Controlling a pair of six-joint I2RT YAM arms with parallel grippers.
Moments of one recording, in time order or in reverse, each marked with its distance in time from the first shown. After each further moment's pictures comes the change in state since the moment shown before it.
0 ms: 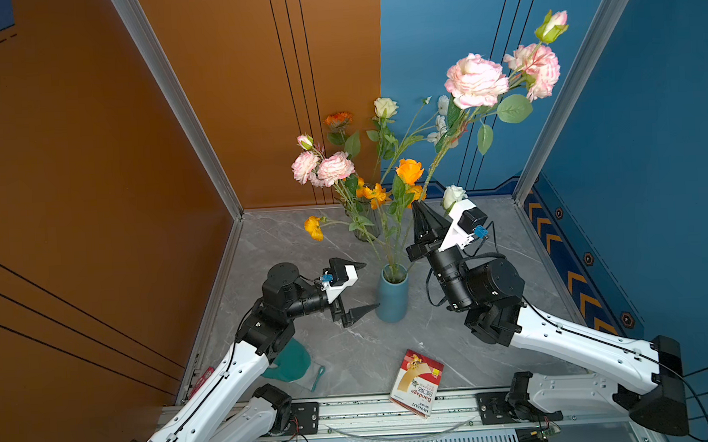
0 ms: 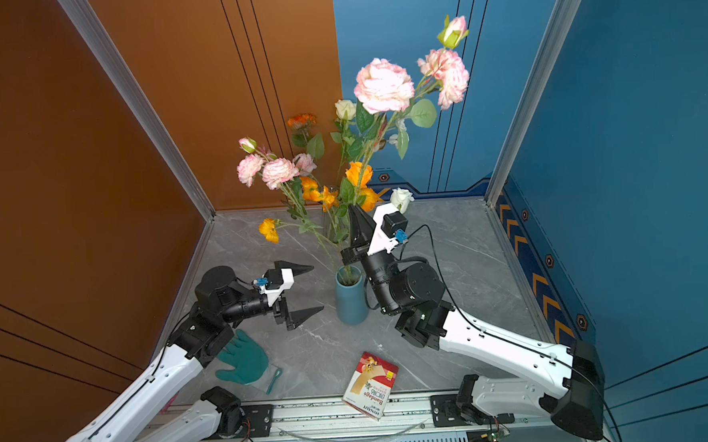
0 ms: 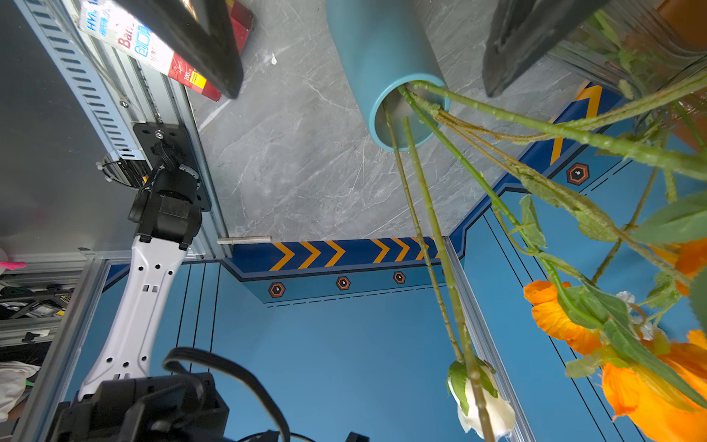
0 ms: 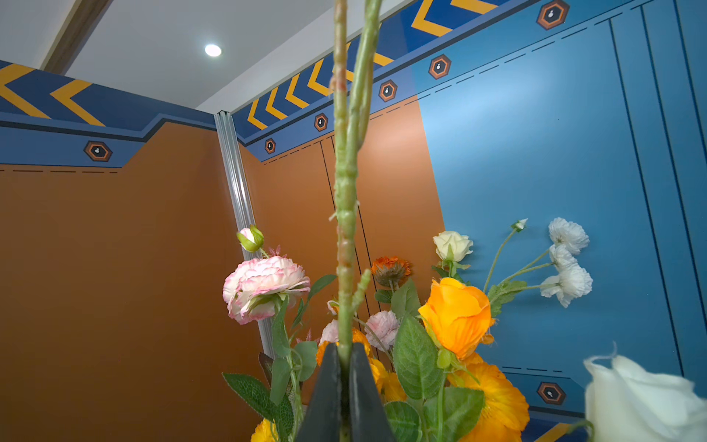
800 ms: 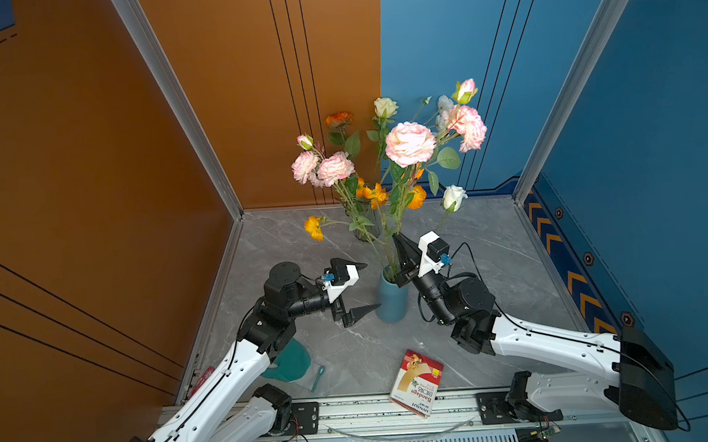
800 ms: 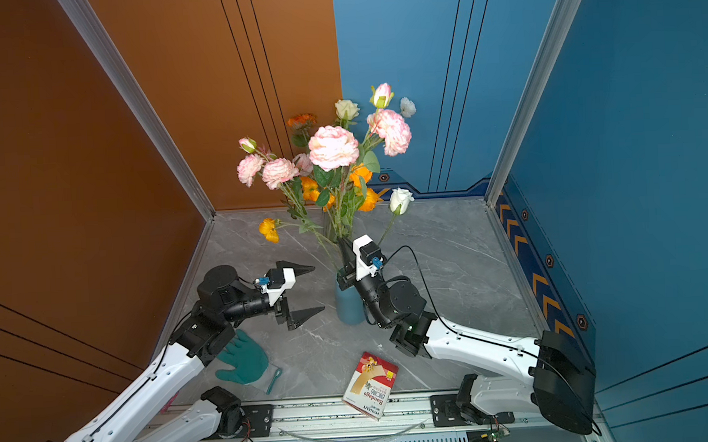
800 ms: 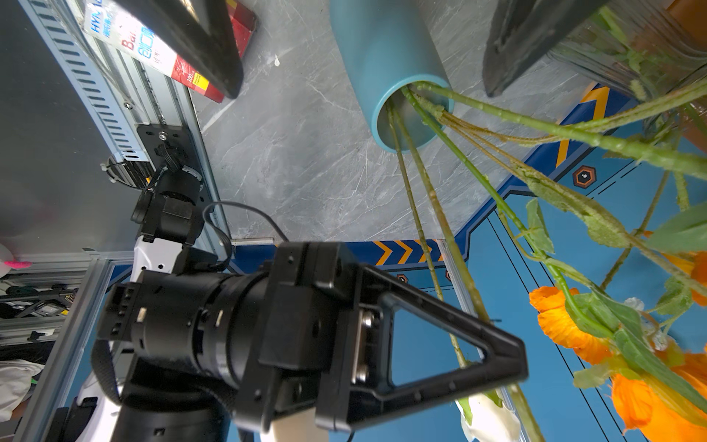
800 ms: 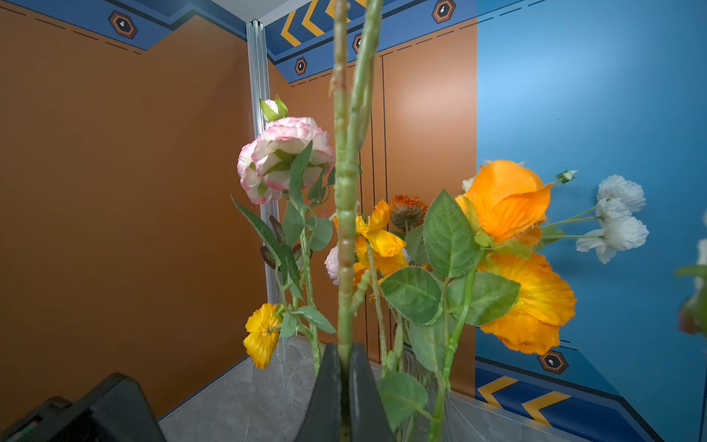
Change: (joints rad) left arm -0.005 0.010 0.000 0.000 0.003 -0.001; right arm -0.011 0.050 -0.278 0.169 -0.126 -0.047
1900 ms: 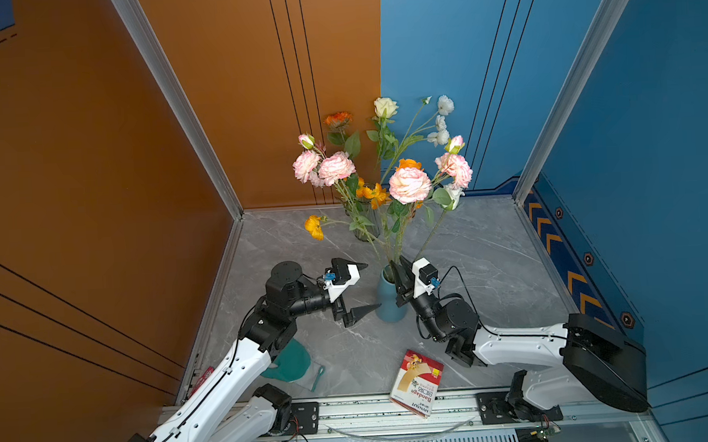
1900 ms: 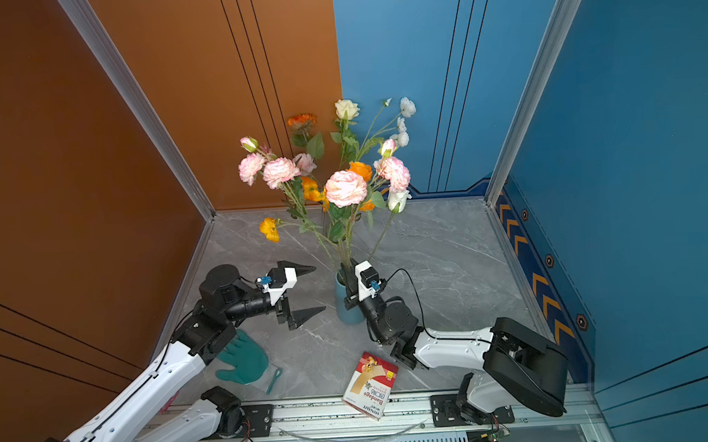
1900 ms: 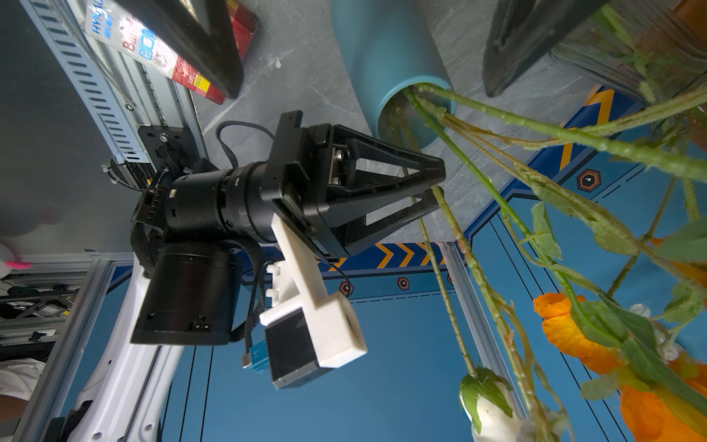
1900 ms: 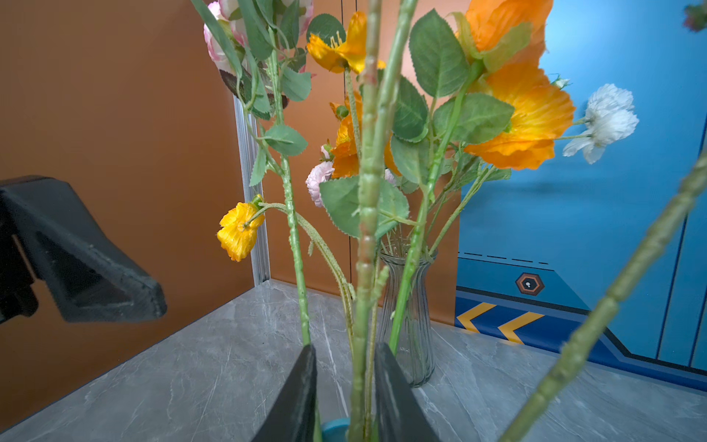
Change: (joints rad) left arm -0.002 0.012 0.000 0.000 0.000 0.000; right arm 0.004 0.150 -0.235 0.292 0.066 0.031
